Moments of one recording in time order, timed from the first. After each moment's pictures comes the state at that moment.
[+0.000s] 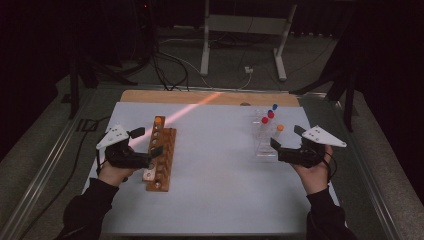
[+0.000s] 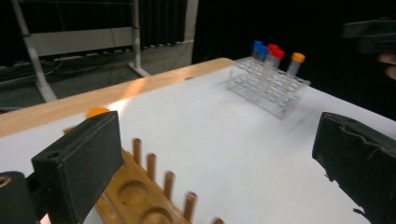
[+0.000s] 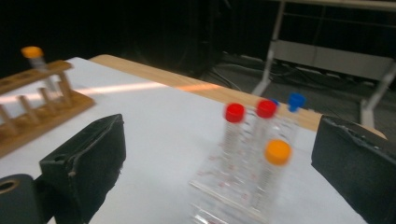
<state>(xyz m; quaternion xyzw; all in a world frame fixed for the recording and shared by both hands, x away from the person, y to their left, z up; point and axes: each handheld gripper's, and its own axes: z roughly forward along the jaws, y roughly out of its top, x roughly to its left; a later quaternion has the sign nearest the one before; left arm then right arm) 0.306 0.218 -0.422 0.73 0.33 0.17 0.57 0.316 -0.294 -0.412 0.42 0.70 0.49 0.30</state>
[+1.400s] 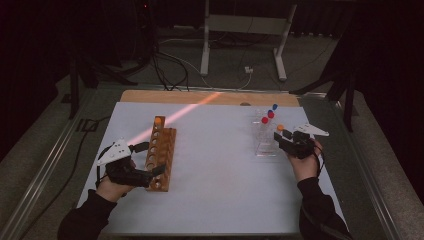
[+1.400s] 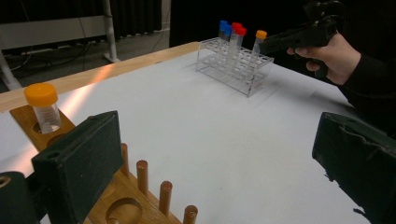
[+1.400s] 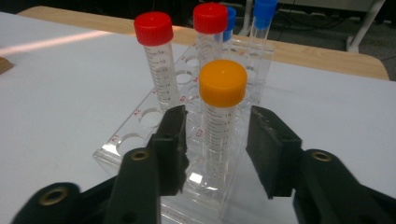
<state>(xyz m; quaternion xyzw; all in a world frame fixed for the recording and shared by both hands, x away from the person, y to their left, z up) 0.279 0.210 -0.428 0.76 0.30 0.15 0.56 0.375 -0.309 -0.471 0.50 0.71 0.42 0.26</state>
